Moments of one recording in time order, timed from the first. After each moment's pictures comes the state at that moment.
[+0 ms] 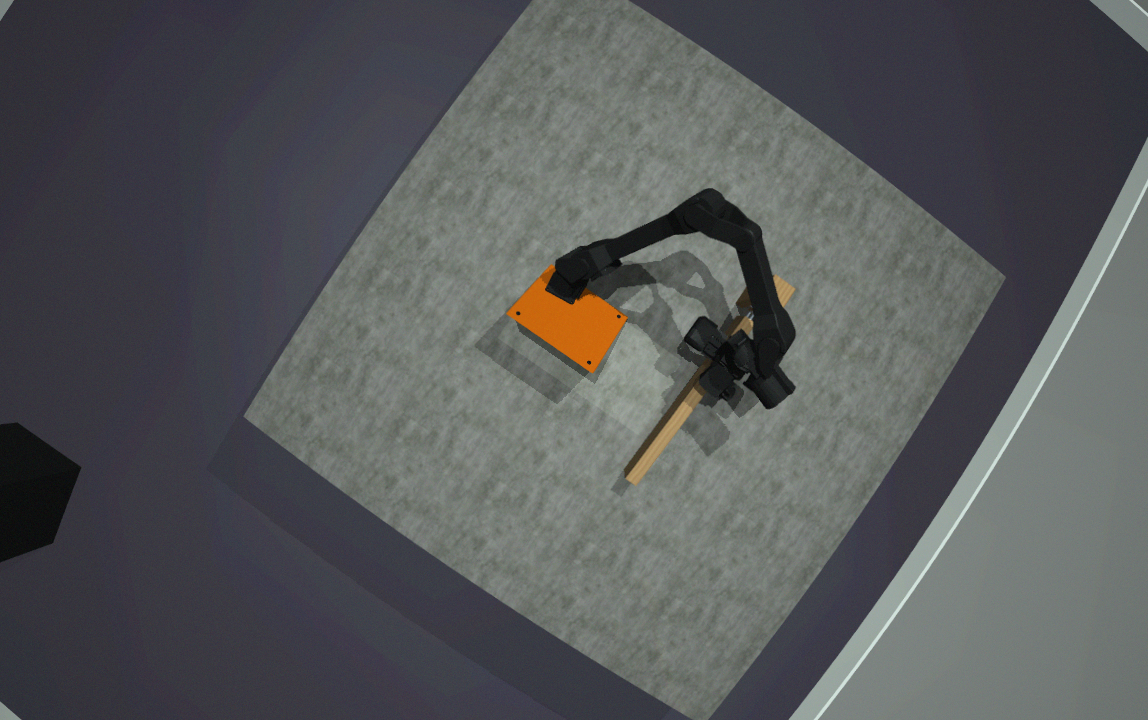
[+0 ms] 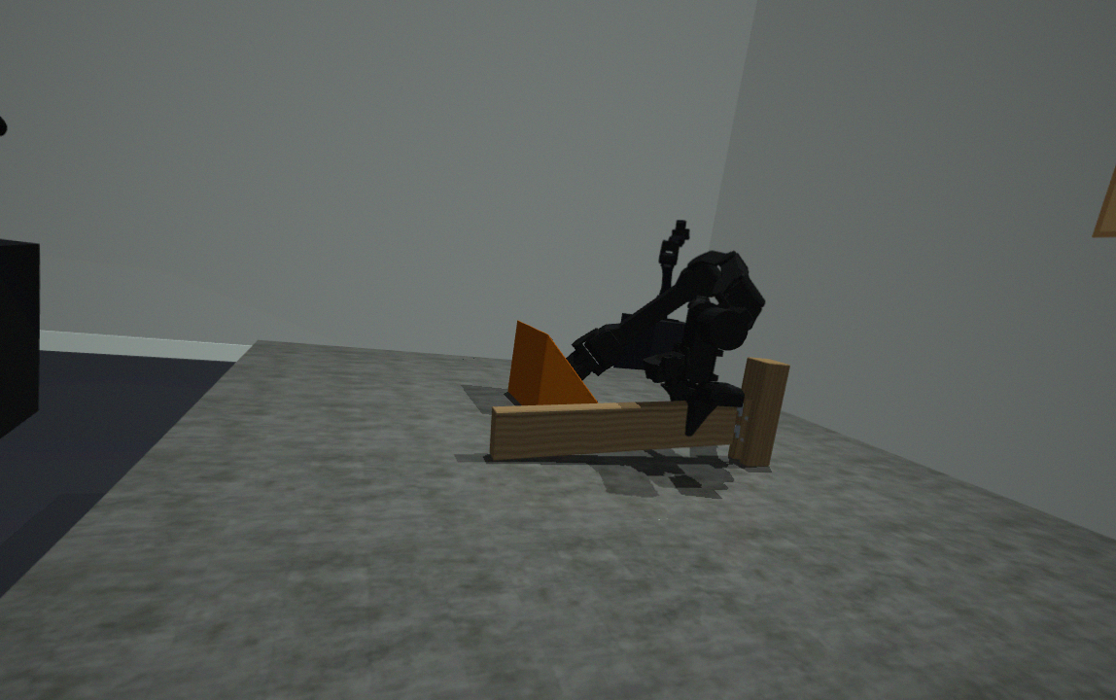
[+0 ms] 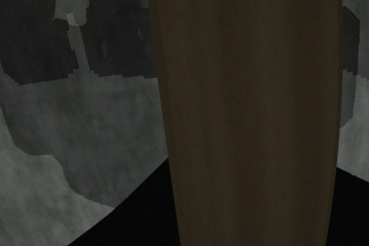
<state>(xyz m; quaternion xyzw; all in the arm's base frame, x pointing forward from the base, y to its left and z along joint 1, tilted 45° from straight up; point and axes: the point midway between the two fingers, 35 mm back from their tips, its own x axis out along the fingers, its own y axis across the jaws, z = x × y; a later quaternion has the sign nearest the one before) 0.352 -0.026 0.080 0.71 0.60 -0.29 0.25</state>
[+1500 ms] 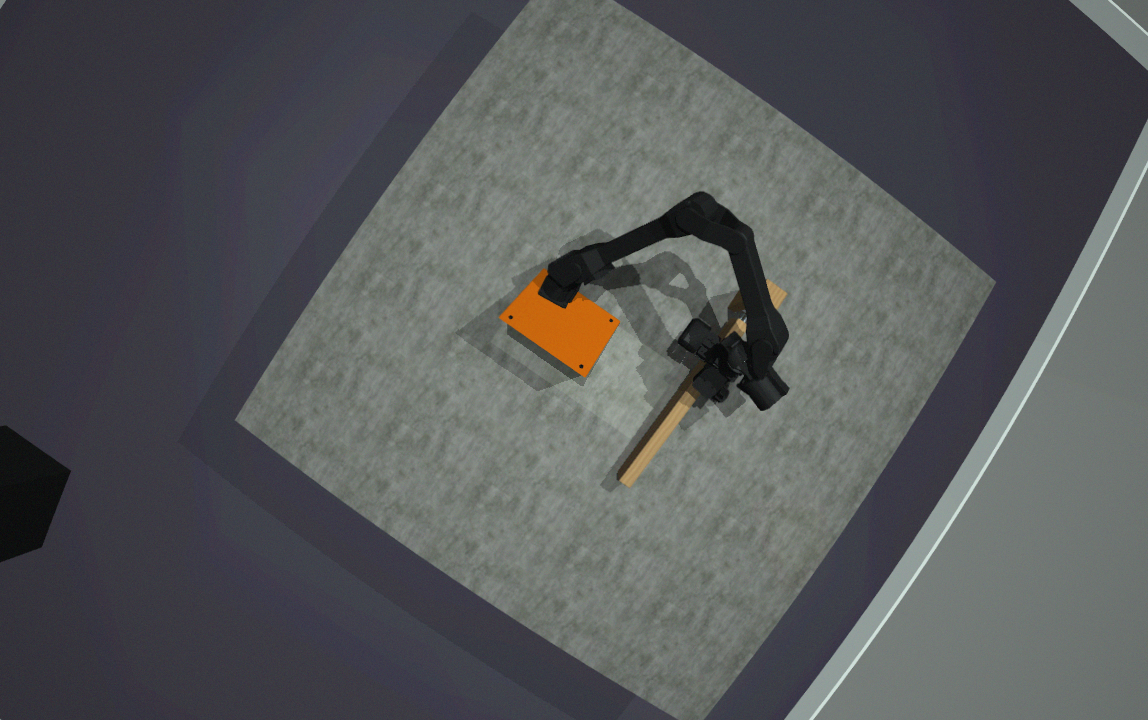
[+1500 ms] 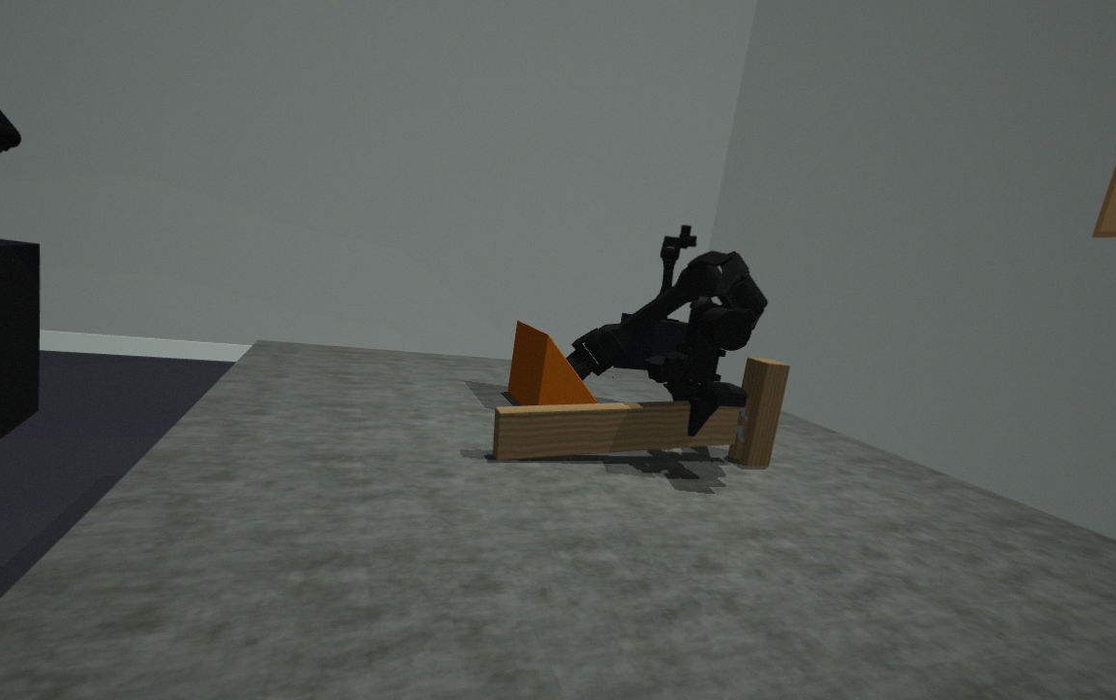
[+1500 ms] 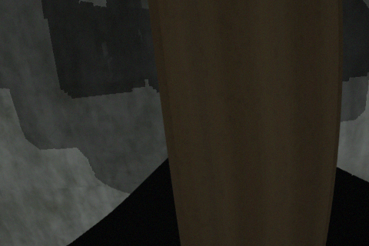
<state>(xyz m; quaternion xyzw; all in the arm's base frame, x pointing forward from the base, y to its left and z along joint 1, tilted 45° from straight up) 0.352 -0.022 0.083 0.71 0.60 -0.29 0.25</state>
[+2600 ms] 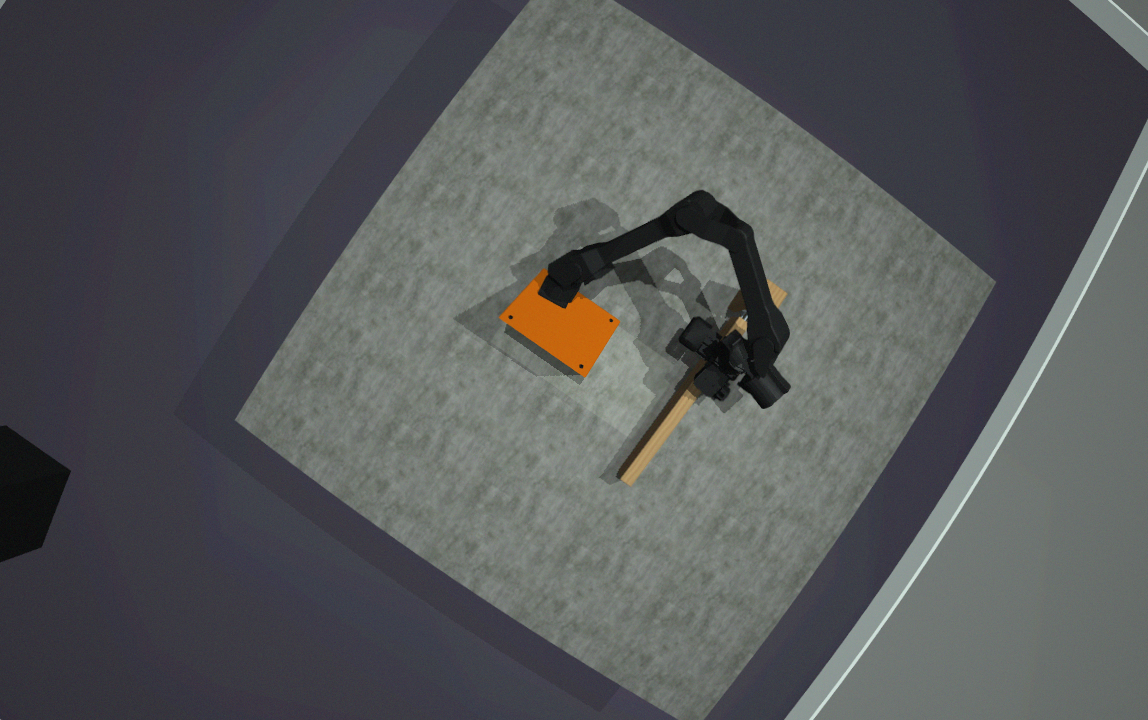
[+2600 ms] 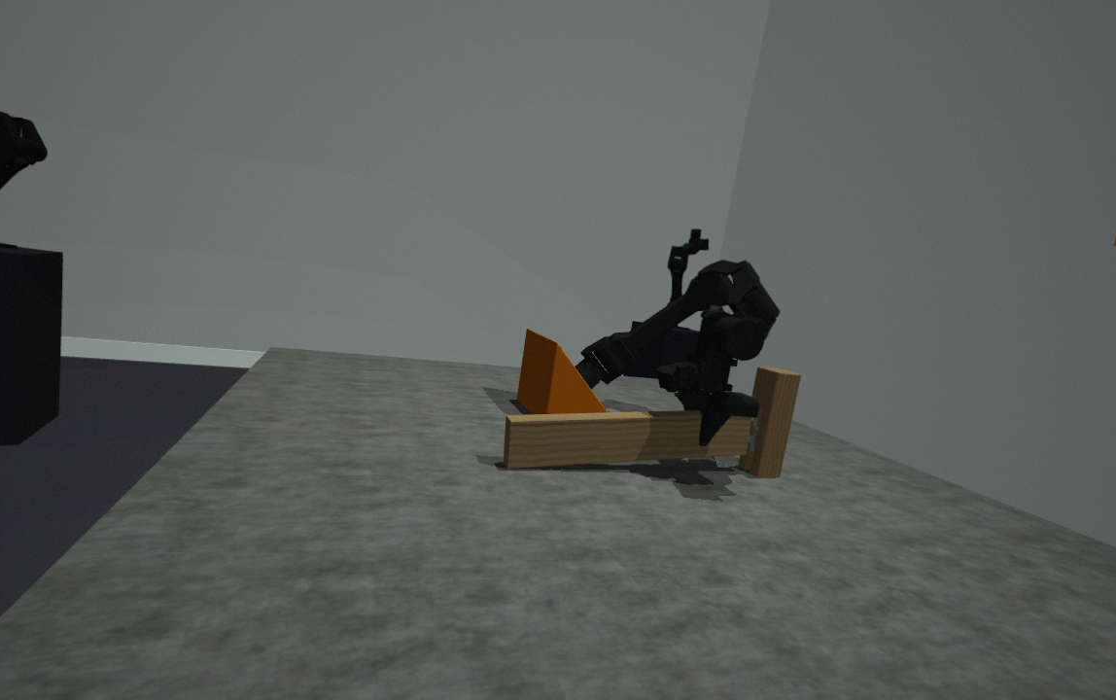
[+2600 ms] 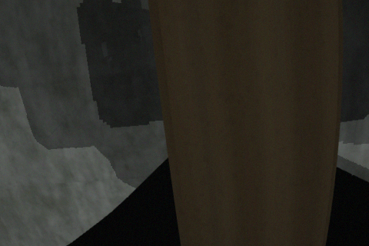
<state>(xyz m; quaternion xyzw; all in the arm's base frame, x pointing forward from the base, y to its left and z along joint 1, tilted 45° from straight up) 0.352 -0.019 0.086 0.71 0.60 -0.29 0.25</state>
